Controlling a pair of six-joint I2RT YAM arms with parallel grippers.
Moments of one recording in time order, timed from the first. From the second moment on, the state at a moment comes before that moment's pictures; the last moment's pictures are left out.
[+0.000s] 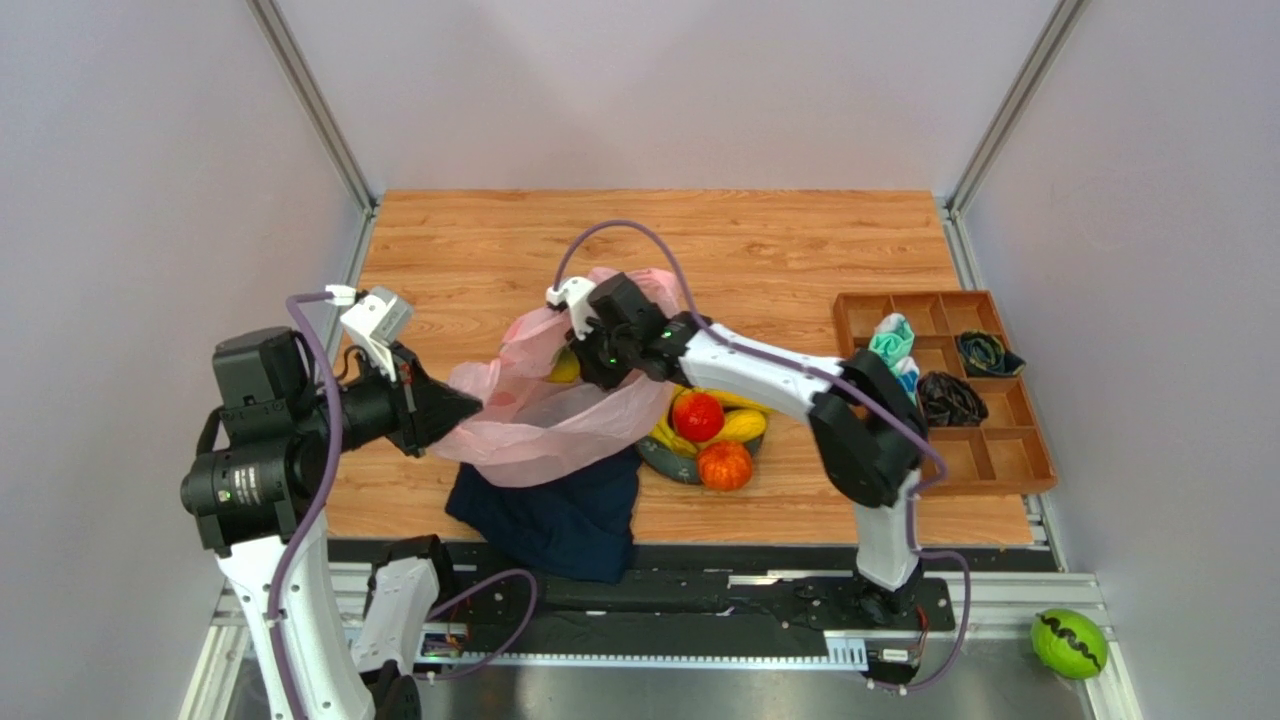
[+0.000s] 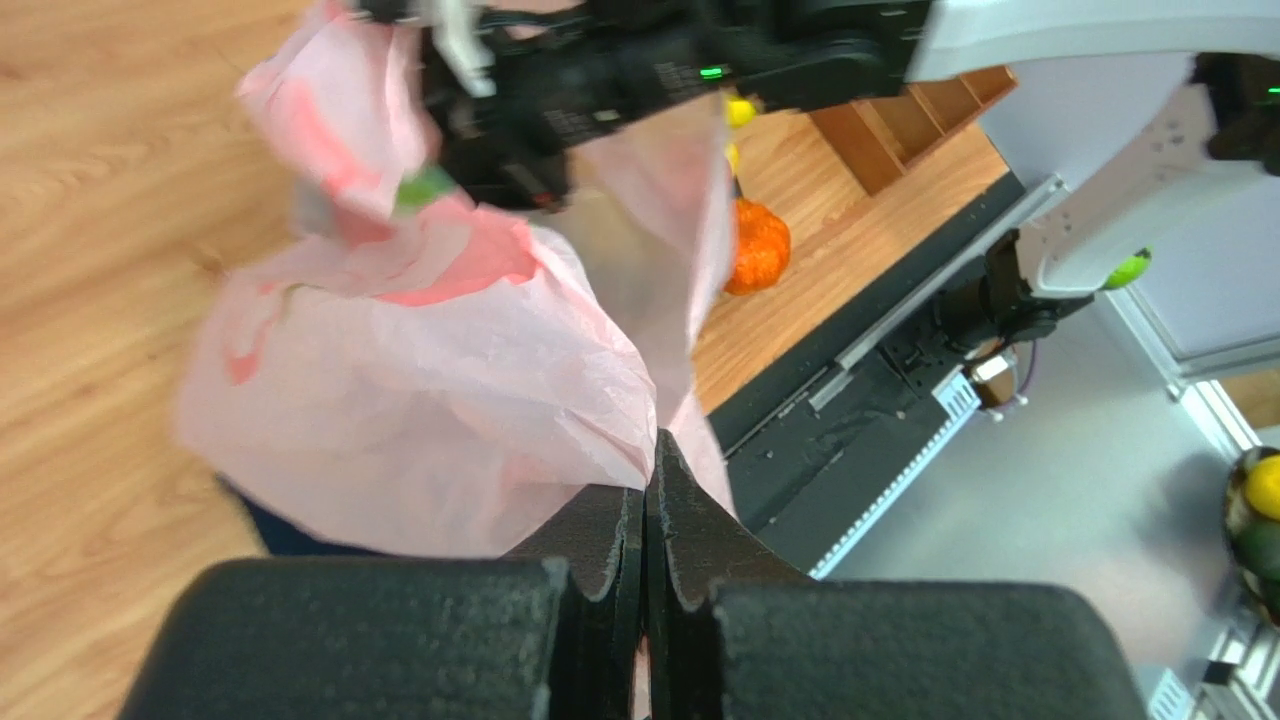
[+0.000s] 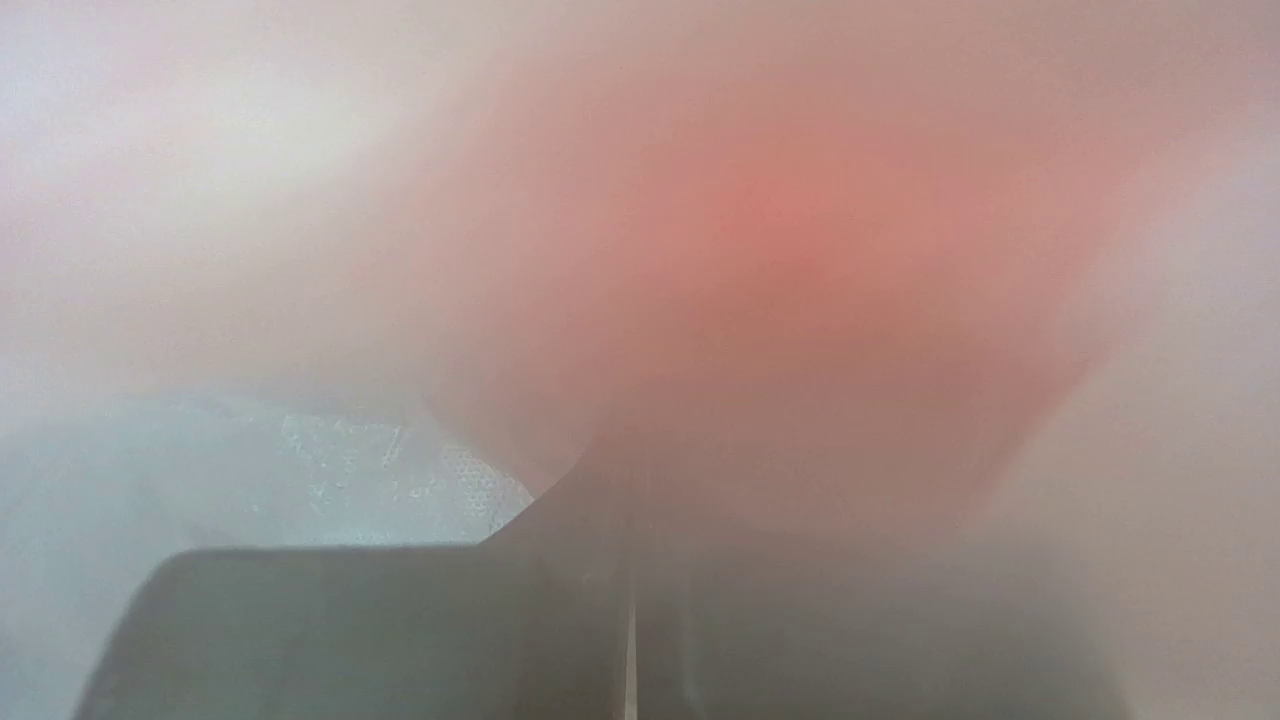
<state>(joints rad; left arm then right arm) 0.23 0.78 1.42 -1.36 0.96 0.19 0.88 1.99 1.52 -0.27 -0.15 0.03</state>
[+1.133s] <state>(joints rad) 0.08 0.67 0.99 -1.32 1.01 0.10 0.88 2.23 1.73 -0.30 -0.06 0.11</state>
